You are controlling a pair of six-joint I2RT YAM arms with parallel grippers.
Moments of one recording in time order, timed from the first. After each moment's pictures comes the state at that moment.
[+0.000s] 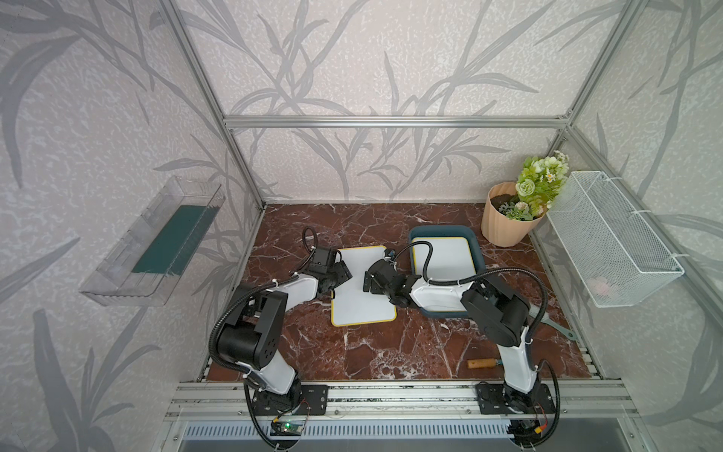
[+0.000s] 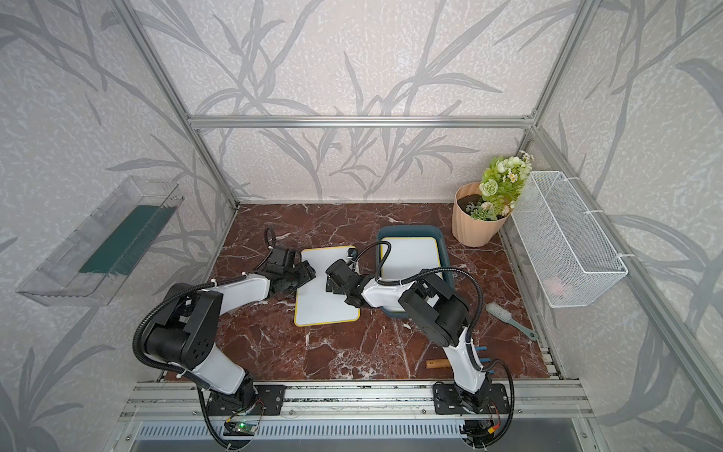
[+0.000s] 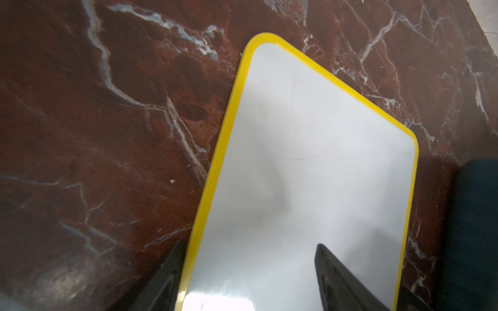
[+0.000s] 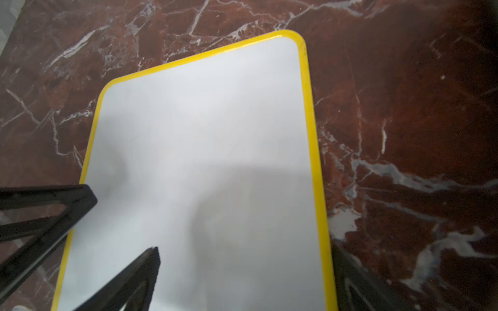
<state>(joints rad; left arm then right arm) -0.25 1.62 0.75 -0.06 0.05 -0.78 0.91 2.06 1.24 -0.01 0.29 0.87</state>
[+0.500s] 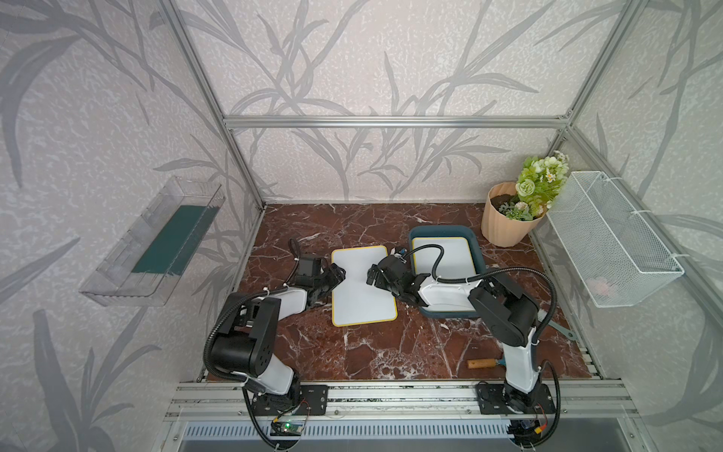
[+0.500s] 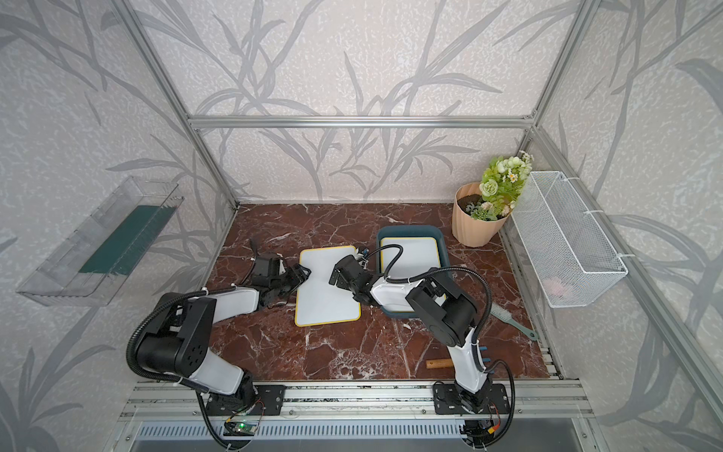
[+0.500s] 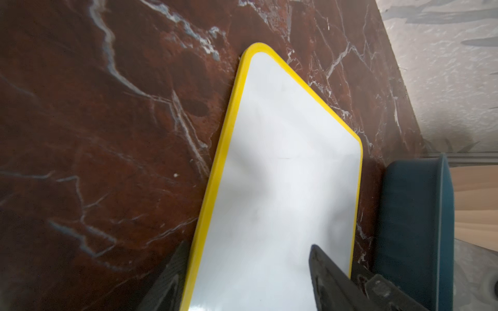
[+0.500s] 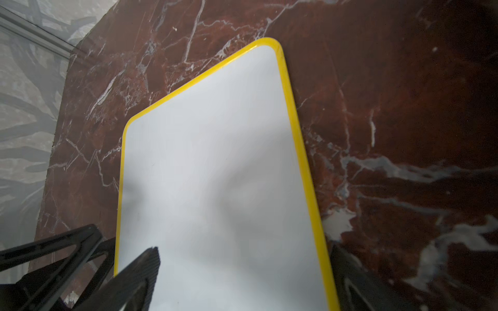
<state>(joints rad) -0.15 1.57 0.58 0.21 0.25 -0.85 0.86 2.02 1.17 0.09 0.20 1.02</state>
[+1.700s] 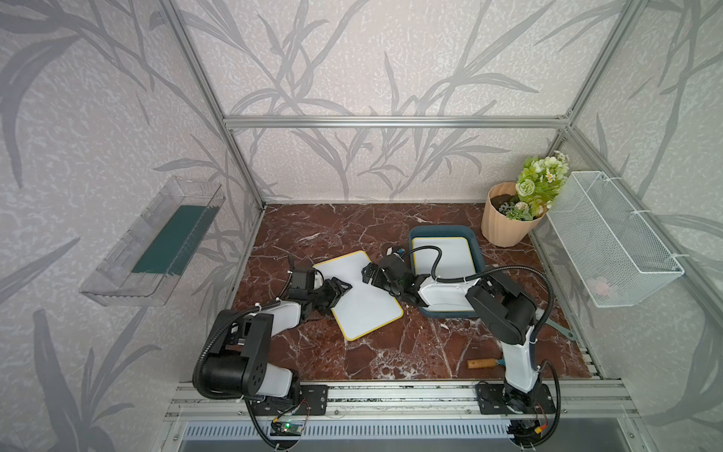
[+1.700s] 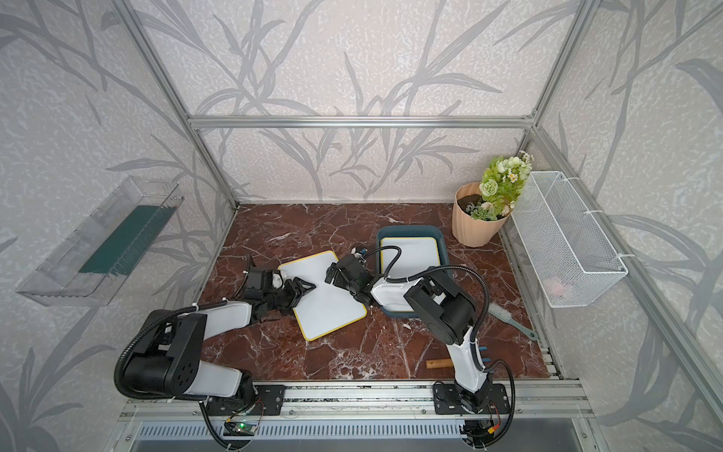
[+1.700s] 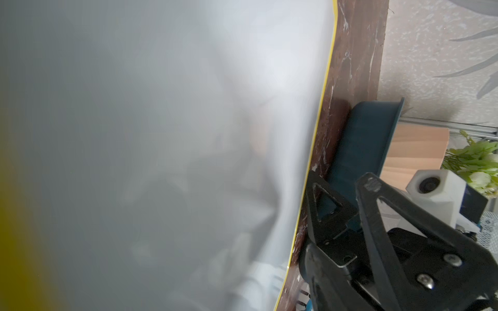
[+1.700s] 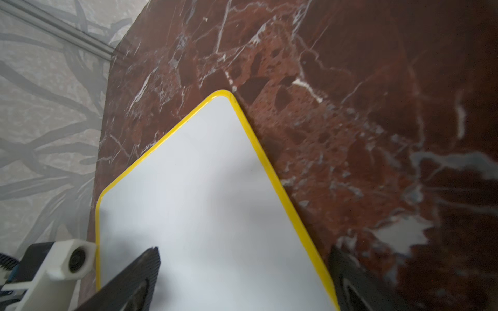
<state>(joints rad) -0.11 1.45 0.44 0.19 0.58 -1.01 0.86 2.03 1.15 0.20 0.08 1.06</state>
